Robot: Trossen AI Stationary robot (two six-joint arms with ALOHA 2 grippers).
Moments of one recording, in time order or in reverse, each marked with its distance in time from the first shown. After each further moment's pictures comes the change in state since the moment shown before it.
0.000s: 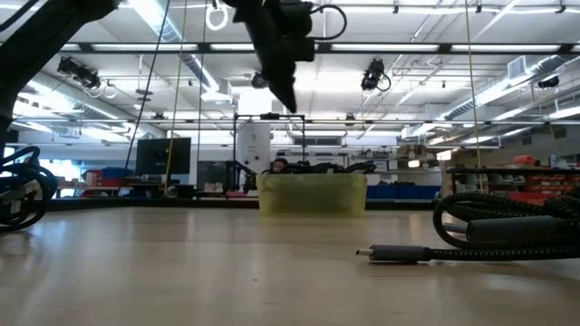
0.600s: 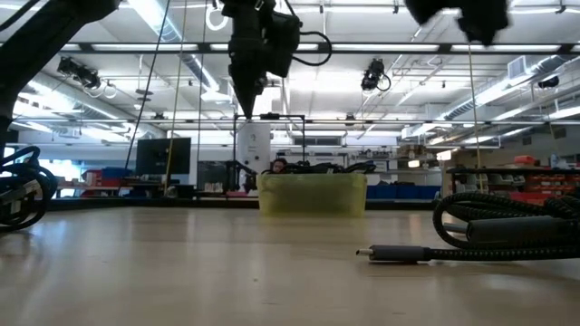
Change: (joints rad) left arm 0.012 0.001 0.001 -0.370 -0.007 -0.093; right arm 0.411 -0.083 -0.741 -0.008 -0.047 0.608
